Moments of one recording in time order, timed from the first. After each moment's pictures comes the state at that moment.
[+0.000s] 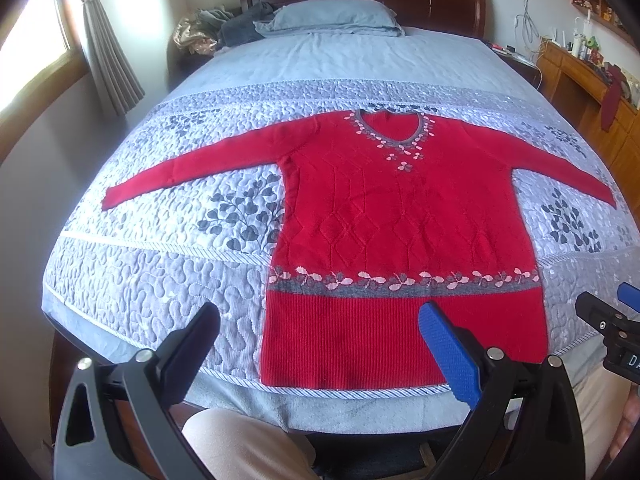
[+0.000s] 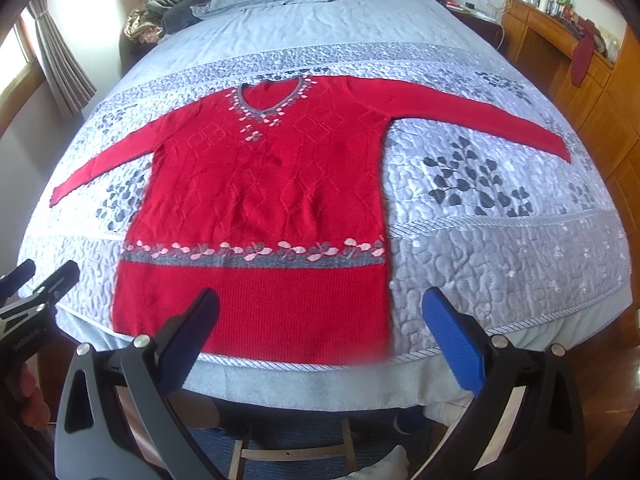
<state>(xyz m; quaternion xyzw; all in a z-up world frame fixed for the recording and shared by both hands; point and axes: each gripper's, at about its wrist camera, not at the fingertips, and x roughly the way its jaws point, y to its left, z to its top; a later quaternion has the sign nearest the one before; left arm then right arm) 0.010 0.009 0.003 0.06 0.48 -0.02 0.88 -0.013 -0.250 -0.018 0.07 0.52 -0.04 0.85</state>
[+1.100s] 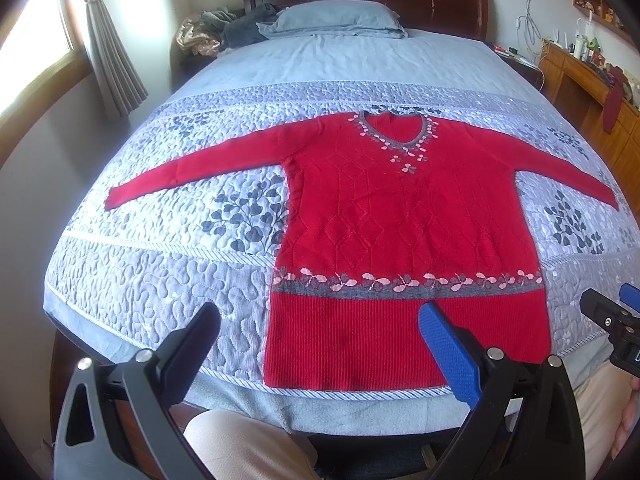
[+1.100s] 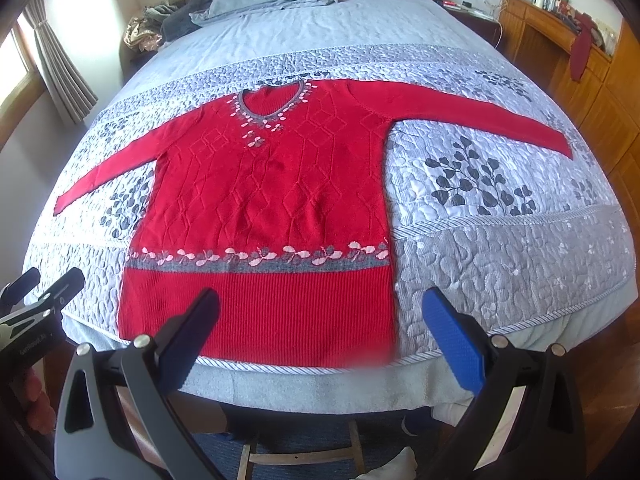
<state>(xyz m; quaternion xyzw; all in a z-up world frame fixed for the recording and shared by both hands) 0.010 0.009 0.003 0.06 0.48 -0.01 0.88 -0.014 -0.249 -0.017 0.08 0.51 -0.04 0.85</state>
